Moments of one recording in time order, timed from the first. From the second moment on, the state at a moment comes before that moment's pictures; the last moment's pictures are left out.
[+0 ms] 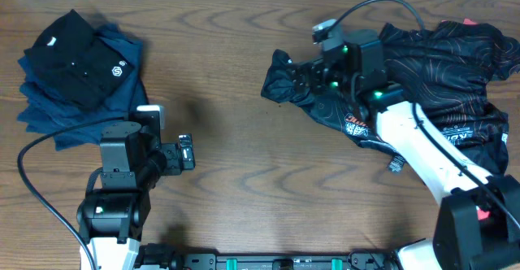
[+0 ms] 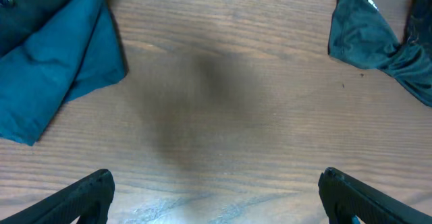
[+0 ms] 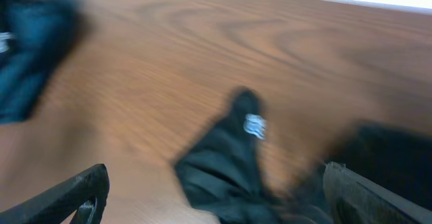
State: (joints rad) left arm -0.01 0.80 0.73 -0.72 0.10 -0.10; right arm 0.32 1.62 1.11 -0.12 -0.24 0.13
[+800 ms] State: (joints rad) left arm -0.29 1.50 0.74 0.10 0.31 -0.31; right arm -0.18 1.34 1.11 -0.79 0.19 0.31
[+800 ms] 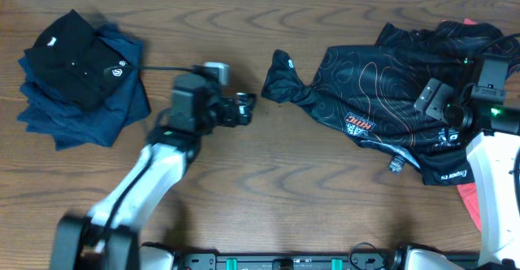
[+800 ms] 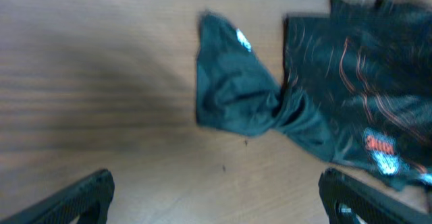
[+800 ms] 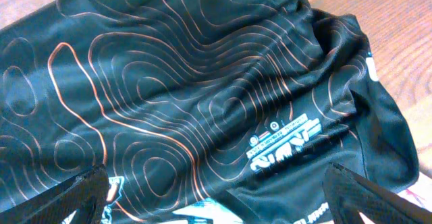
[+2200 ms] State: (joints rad) left arm -0.52 1.74 0.93 0.24 0.16 -0.50; right arm -0.18 1.34 1.11 -0.82 0.17 0.31
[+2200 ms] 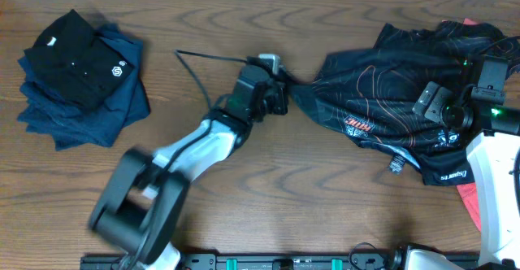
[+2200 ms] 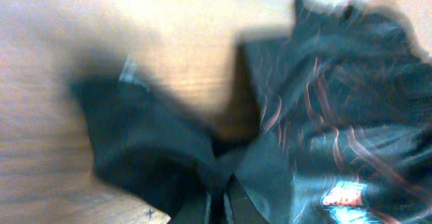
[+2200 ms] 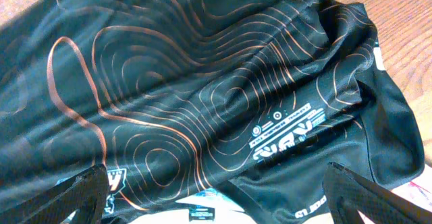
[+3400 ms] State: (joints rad) left arm -0.64 1.63 0.95 -0.20 0.43 -0.61; right arm -0.18 1.34 1.11 -0.87 0.19 0.31
